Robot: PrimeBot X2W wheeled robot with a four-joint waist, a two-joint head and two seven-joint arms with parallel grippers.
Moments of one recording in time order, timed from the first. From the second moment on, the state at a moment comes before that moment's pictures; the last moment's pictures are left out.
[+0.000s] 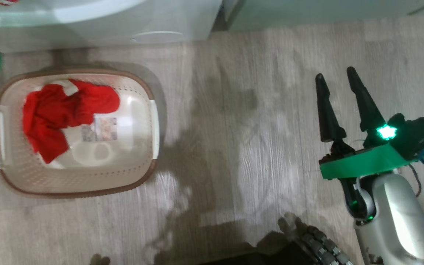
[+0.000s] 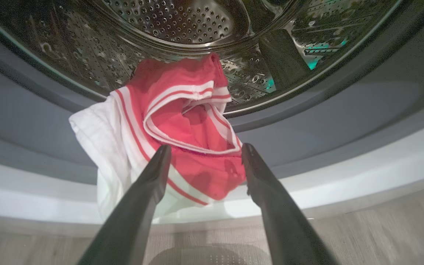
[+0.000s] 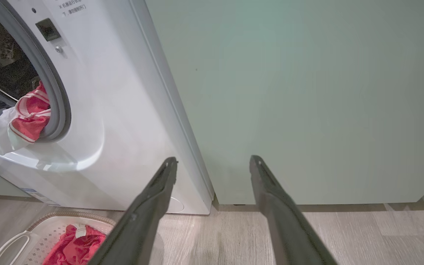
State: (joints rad) left arm -0.82 0.52 -0.19 0.37 -0.61 0.02 0.12; right arm -0.27 -0.05 0.09 0.07 0.29 0.13 -0.24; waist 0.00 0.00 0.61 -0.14
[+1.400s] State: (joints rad) left arm -1.32 0.74 -0.27 0.56 -0.48 0.00 0.30; right arm -0.36 -0.05 0.17 0.05 0.42 0.13 -0.25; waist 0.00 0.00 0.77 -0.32
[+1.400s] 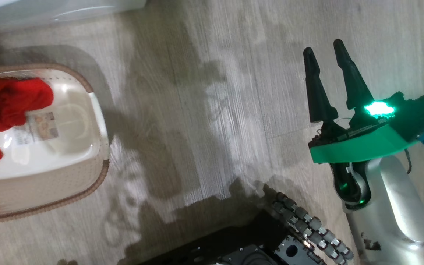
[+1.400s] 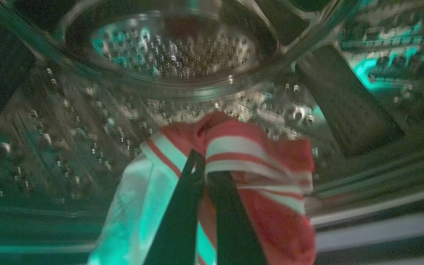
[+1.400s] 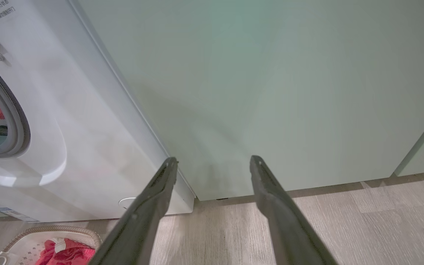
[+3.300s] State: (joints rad) left arm -0.40 0.36 -0.11 -0.11 -0.51 0.25 -0.26; right arm -0.25 -0.05 0.04 0.05 0.27 0.13 -0.25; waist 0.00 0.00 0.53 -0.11
